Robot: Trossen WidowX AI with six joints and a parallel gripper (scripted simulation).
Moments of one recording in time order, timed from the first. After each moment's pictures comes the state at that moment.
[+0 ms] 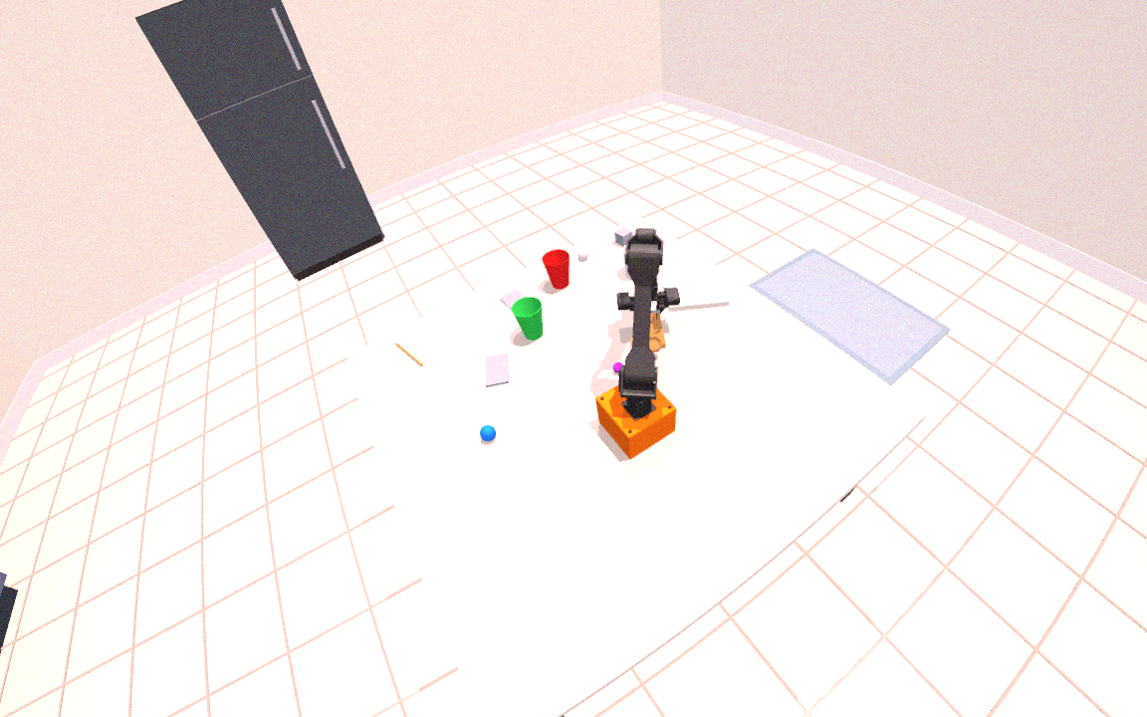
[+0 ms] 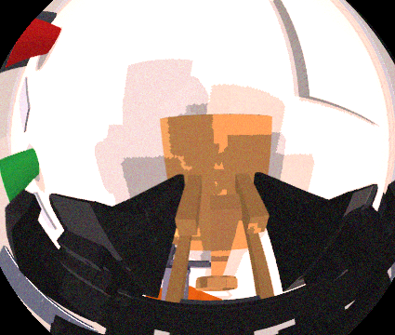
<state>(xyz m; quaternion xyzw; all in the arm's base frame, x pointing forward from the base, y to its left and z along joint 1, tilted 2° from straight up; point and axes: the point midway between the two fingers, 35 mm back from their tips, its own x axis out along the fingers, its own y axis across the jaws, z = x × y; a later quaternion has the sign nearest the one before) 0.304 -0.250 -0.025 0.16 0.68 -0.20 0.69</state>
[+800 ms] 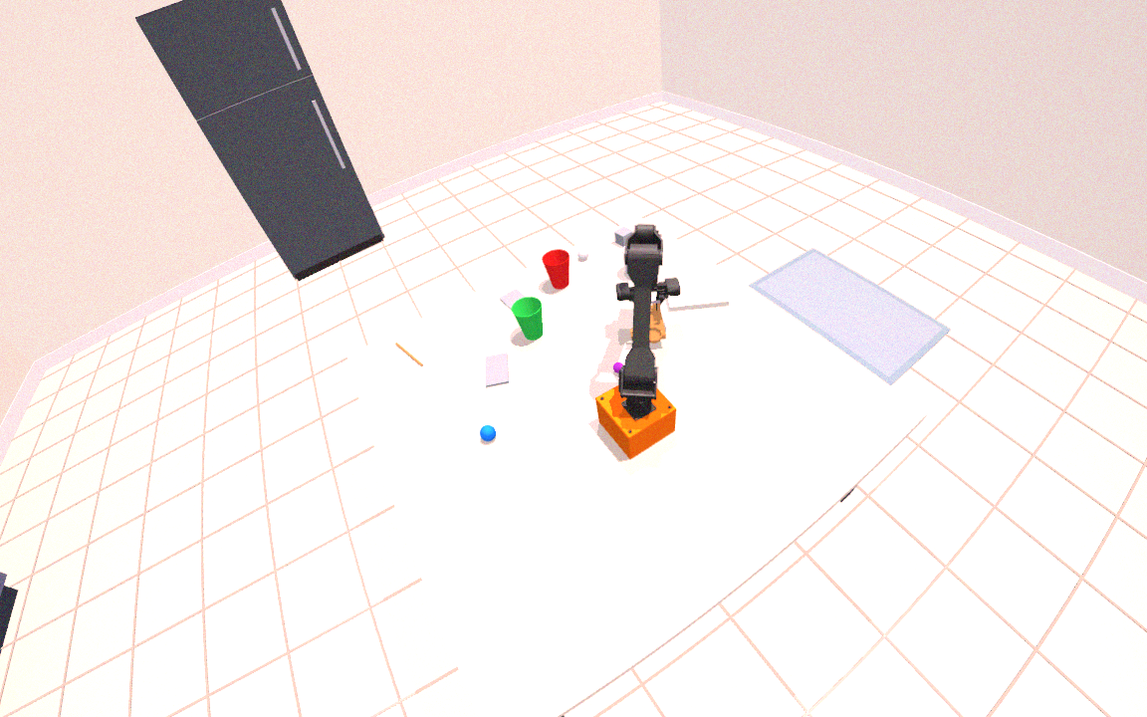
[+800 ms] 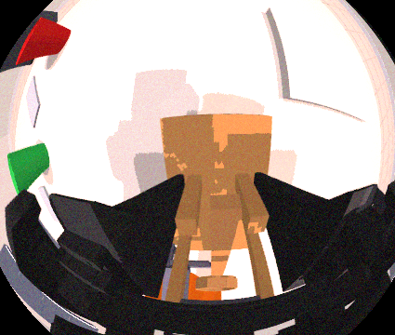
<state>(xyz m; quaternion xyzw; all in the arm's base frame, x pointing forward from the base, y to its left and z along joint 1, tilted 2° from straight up) 0.306 -0.250 0.012 0.16 0.68 -0.19 0.69</state>
